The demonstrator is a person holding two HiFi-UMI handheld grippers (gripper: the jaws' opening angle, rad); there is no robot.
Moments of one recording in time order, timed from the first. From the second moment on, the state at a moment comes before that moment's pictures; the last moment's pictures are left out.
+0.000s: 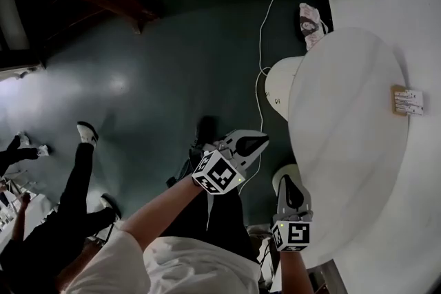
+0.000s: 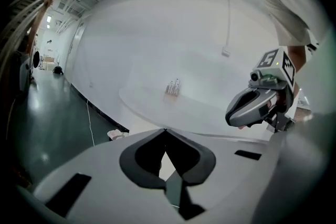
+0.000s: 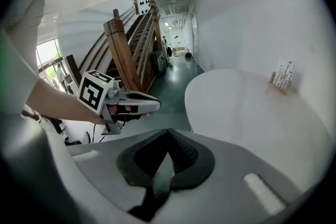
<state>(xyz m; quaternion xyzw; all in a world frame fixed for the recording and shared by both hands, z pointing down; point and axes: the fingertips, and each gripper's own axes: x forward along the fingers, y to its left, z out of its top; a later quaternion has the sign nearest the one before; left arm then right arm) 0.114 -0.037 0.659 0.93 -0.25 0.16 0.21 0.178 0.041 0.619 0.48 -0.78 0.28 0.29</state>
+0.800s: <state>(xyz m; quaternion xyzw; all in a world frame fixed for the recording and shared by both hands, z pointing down) 0.178 -0.067 0.810 0.95 -0.16 0.20 0.15 0.160 0.035 0.723 0.48 -0.75 0.33 0.31</state>
